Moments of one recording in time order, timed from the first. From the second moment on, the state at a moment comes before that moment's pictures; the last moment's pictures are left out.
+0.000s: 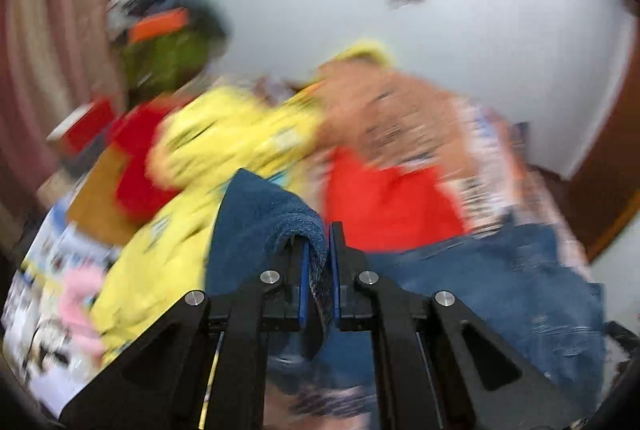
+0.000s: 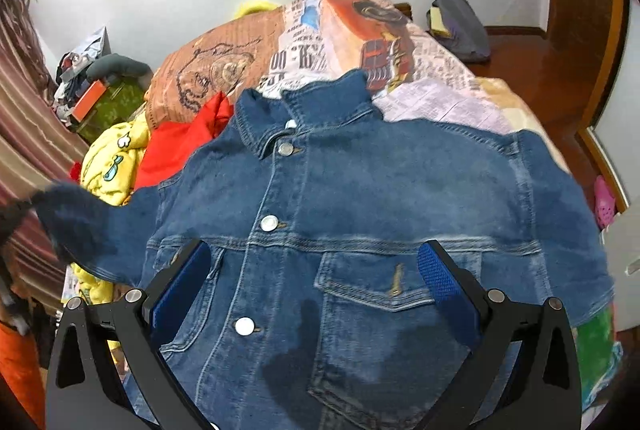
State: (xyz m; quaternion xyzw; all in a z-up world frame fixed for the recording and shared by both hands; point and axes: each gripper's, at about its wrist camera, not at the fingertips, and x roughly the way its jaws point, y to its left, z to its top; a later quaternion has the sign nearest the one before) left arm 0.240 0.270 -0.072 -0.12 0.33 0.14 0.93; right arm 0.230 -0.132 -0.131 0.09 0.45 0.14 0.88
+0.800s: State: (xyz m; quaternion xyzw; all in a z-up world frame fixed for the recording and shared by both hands) left arm 0.277 -0.060 -0.212 0.03 0.51 -0.18 0.84; right arm 0.207 -0.197 -0.136 0.01 0.44 0.10 0.89
